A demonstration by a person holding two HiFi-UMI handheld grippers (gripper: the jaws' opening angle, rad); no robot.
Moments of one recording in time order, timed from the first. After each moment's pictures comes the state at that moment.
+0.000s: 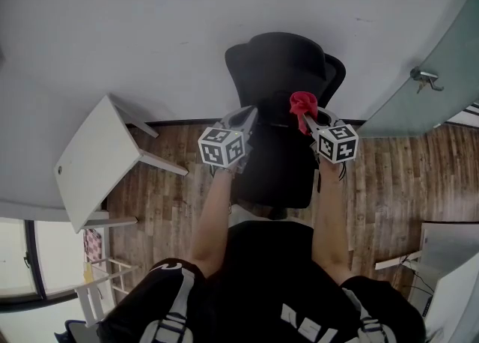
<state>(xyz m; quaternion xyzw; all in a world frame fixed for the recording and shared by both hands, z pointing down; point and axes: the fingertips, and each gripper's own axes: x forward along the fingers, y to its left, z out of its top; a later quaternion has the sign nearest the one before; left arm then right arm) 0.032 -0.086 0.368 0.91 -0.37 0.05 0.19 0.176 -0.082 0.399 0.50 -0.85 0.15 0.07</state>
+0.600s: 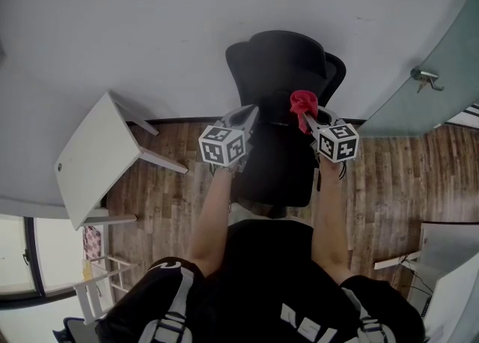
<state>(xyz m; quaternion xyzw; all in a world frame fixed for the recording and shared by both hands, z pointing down) 0.034 -0.079 0.367 0.91 -0.36 0.05 0.18 0.176 -0.077 0.397 0.50 -0.85 0.15 0.07</state>
